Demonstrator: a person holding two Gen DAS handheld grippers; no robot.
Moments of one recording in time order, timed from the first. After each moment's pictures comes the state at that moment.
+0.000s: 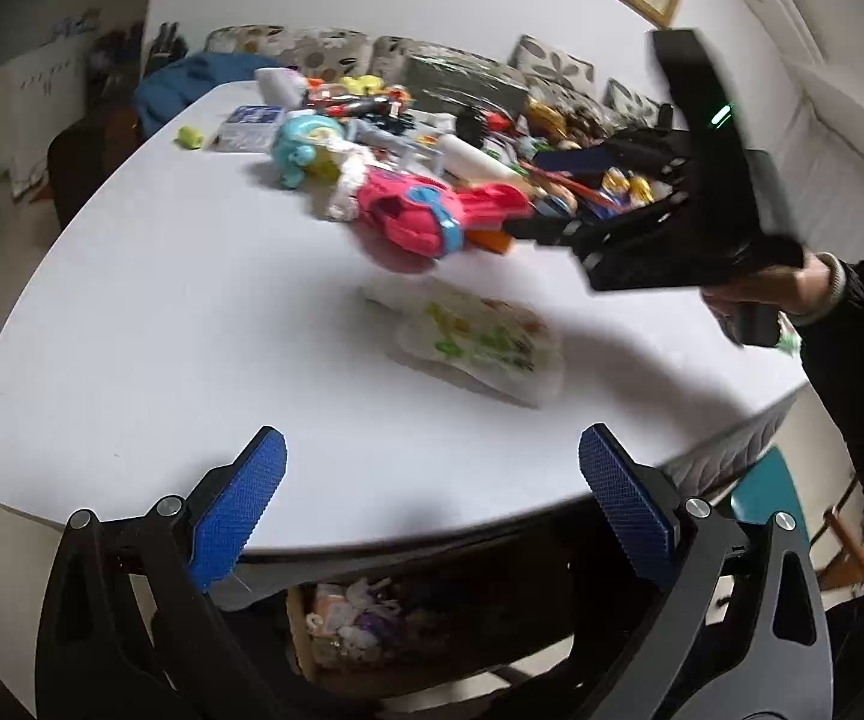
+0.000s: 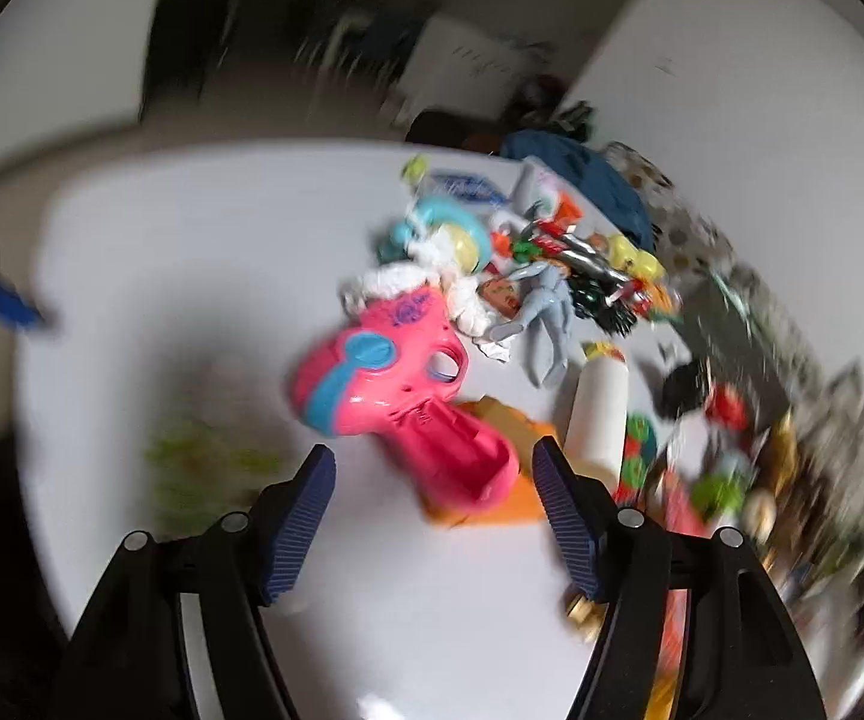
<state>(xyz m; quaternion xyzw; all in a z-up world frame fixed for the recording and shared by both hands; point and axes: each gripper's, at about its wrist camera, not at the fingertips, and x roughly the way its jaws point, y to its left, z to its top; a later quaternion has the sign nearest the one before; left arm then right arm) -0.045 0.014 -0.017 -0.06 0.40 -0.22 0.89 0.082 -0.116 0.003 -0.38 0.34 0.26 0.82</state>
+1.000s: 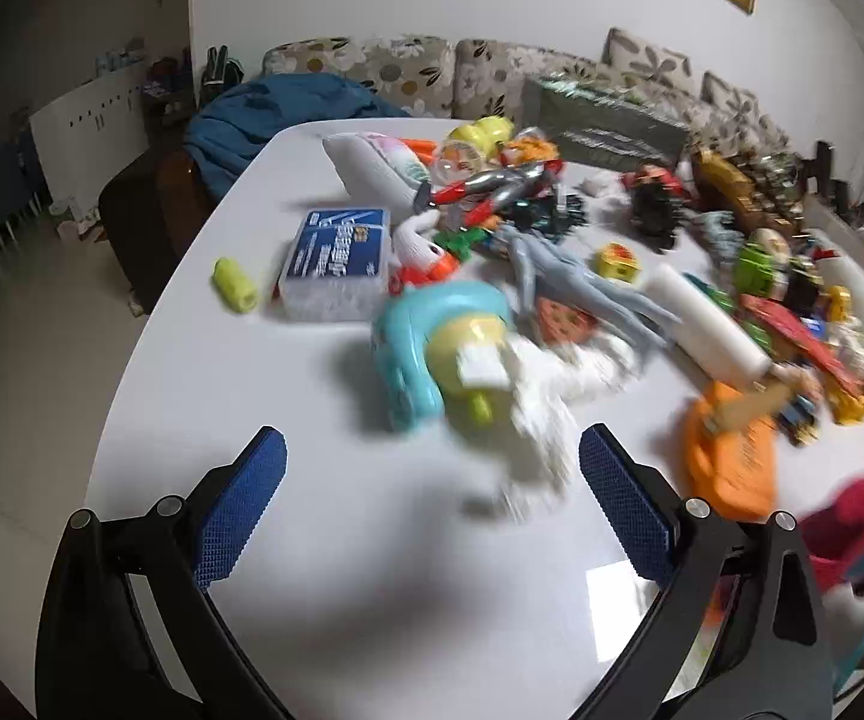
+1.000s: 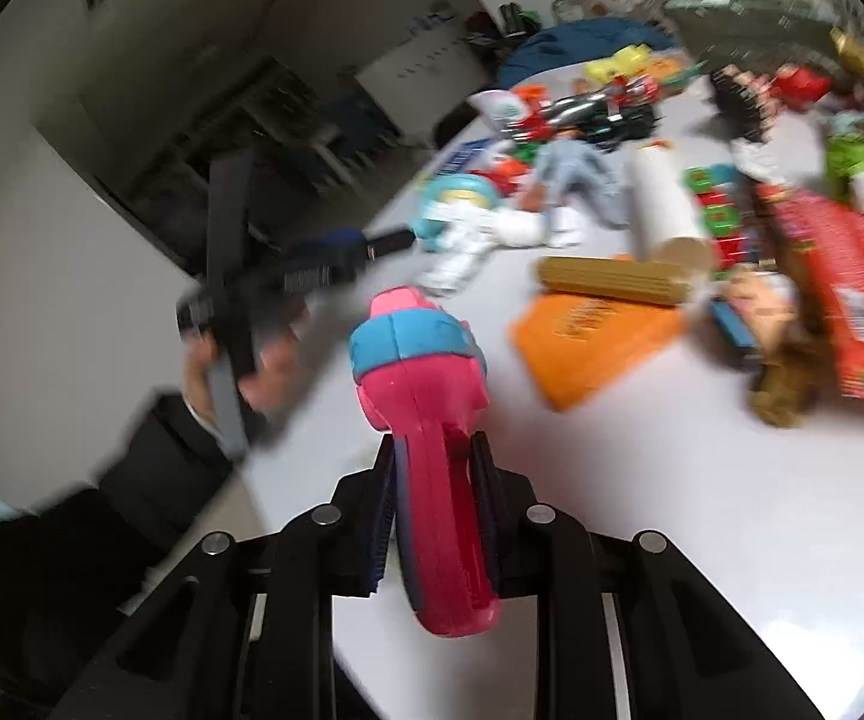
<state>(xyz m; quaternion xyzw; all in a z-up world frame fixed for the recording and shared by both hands) 0.188 0.009 -0.004 0.01 0.41 -0.11 0.90 0.097 -0.229 0.003 0.10 0.48 0.36 0.79</state>
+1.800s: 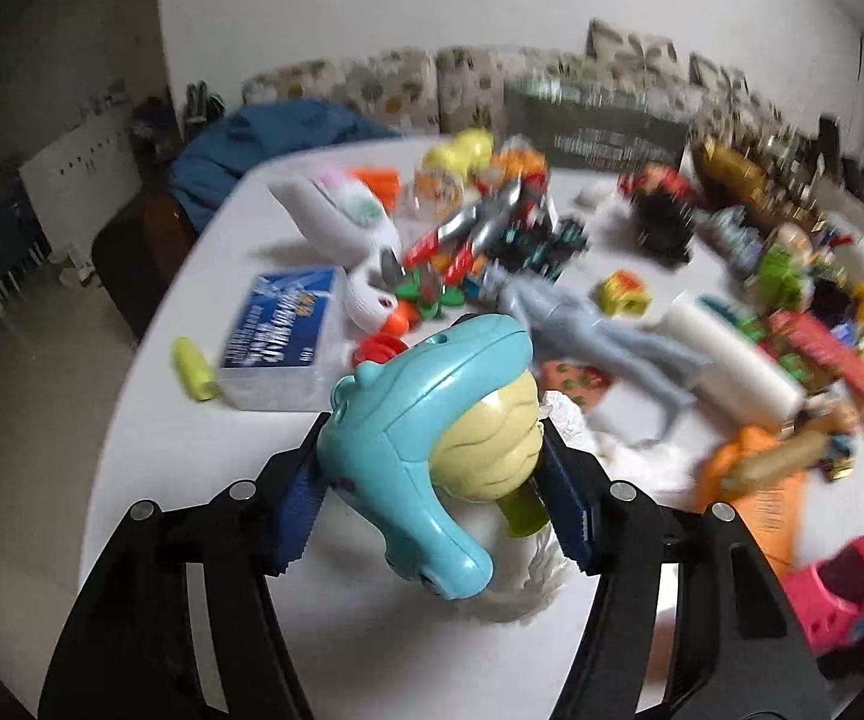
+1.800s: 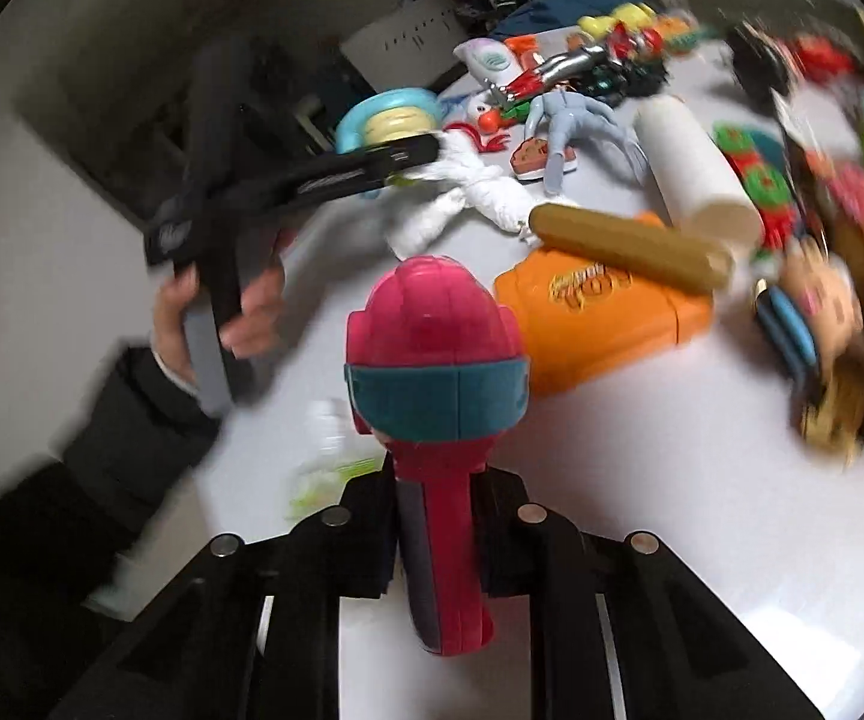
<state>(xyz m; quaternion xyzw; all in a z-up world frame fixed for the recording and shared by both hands) 0.194 -0.016 0.008 0.05 0.38 -0.11 0.92 0.109 -0.217 -0.025 0.13 0.51 0.37 0.76</state>
